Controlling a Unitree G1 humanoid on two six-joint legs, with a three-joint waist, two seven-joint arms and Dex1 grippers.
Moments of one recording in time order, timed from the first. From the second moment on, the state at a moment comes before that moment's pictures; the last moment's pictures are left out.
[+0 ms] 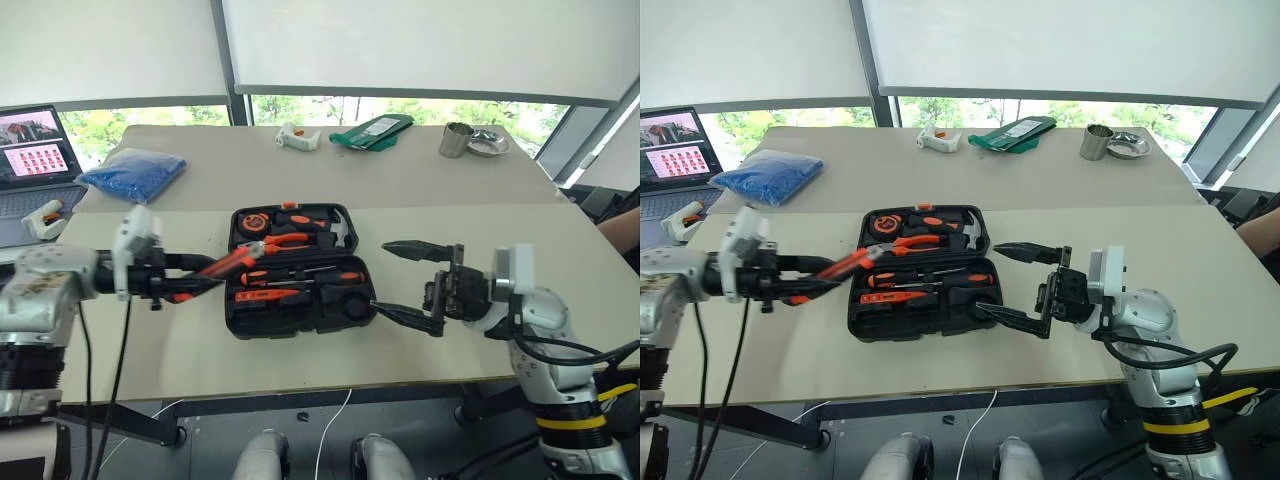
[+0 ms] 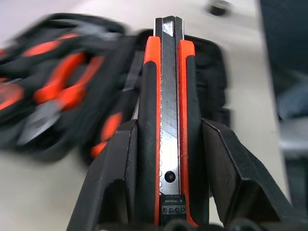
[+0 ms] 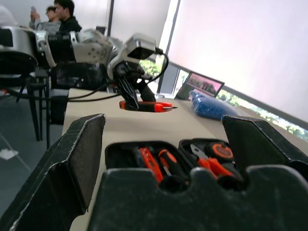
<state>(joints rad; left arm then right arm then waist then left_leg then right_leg) -0.49 0.87 0.04 0.06 -0.42 0.43 -1.42 -0.28 -0.59 -0.07 -0.21 0.63 0.02 1.16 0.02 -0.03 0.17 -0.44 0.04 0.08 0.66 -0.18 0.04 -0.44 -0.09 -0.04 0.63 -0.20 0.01</state>
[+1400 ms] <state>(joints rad) -0.55 0.63 -0.21 -0.04 -0.23 0.47 -1.19 -0.10 -0.72 -0.16 -0.24 0.63 0.11 1.15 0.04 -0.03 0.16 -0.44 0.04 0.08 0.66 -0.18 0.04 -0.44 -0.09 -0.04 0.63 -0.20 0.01</state>
